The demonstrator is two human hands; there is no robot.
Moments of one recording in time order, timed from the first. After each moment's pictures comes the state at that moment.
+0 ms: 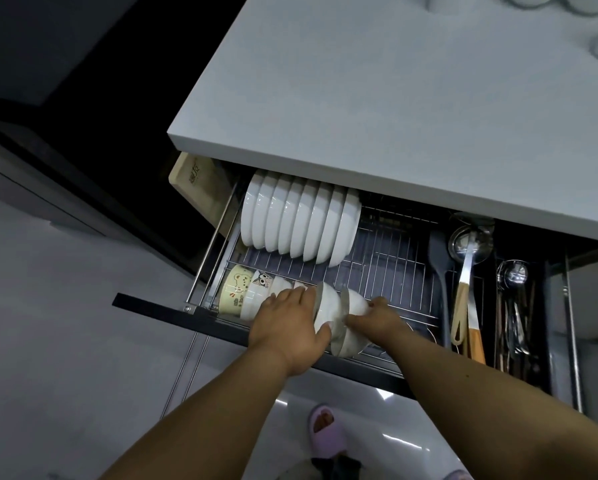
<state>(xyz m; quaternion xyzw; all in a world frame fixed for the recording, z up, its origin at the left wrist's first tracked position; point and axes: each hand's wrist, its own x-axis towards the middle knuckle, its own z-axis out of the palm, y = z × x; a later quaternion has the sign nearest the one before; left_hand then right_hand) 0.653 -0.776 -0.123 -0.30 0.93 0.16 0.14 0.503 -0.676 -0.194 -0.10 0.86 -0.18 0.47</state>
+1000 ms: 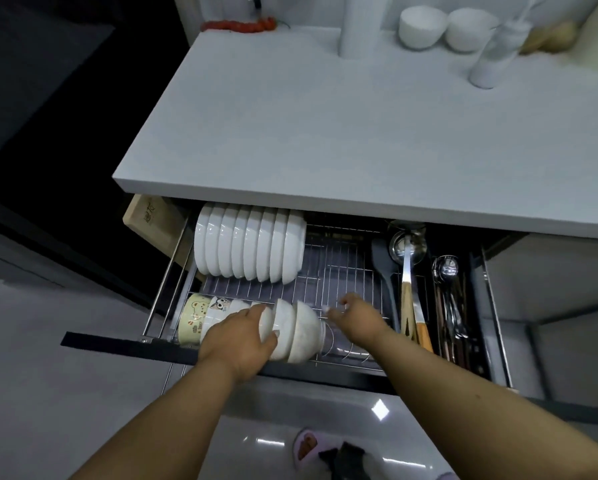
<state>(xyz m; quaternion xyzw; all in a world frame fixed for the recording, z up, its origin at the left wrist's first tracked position) 0.649 -0.772 -0.108 -0.34 0.90 0.20 0.17 0.478 -0.635 -0.138 -0.18 0.86 -0.25 0.40</state>
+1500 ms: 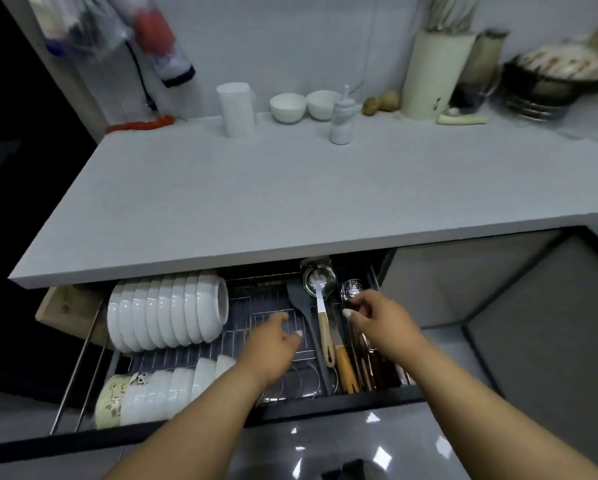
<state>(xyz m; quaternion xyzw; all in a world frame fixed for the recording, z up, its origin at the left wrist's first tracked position) 0.511 -0.635 -0.054 -0.27 0.86 0.42 0.08 0.401 -0.461 -0.020 -0.20 0.90 -0.32 0.21</state>
